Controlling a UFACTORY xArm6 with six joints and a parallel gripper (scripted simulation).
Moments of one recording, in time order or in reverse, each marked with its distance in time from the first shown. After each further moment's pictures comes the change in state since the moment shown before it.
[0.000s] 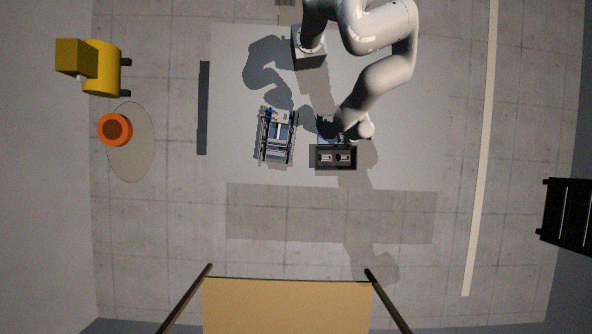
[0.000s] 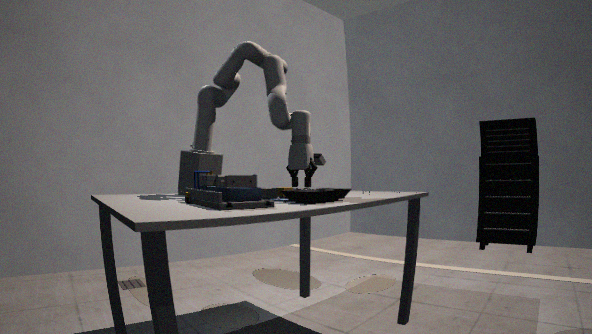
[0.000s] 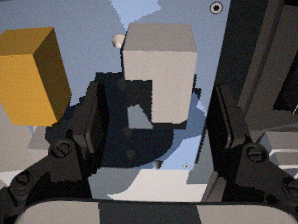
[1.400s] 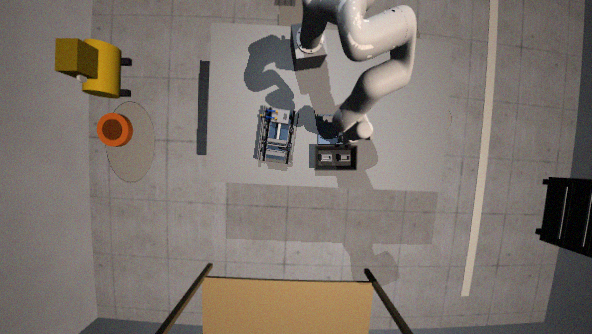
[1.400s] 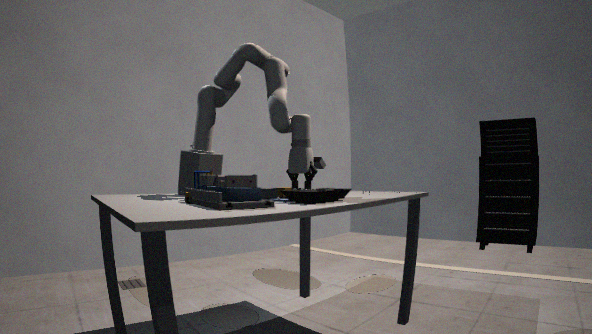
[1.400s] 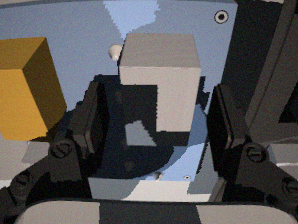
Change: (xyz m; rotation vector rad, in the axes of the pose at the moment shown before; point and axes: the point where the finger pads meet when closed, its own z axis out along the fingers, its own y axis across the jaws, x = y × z) arm 0.000 0.000 0.014 0.000 0.000 0.000
